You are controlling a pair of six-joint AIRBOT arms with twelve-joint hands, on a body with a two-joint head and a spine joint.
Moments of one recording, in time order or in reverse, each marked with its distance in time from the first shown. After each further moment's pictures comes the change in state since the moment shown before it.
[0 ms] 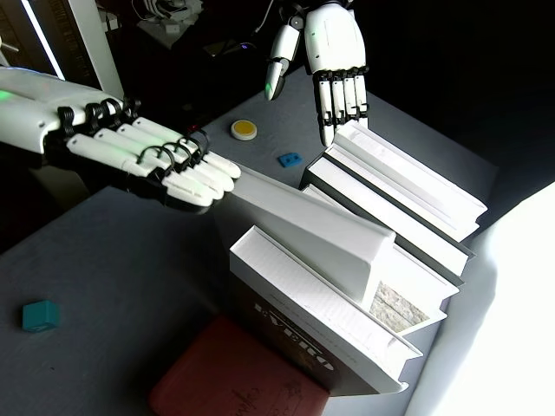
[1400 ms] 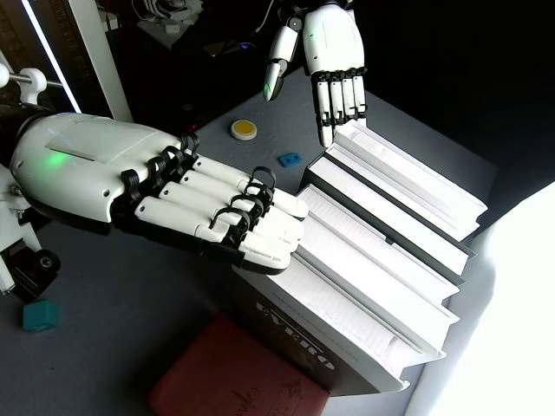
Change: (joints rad) left arm 0.005 -0.001 -0.005 0.000 0.004 0.007; right arm 0.087 -0.191 0.315 -0.051 -0.066 0.239
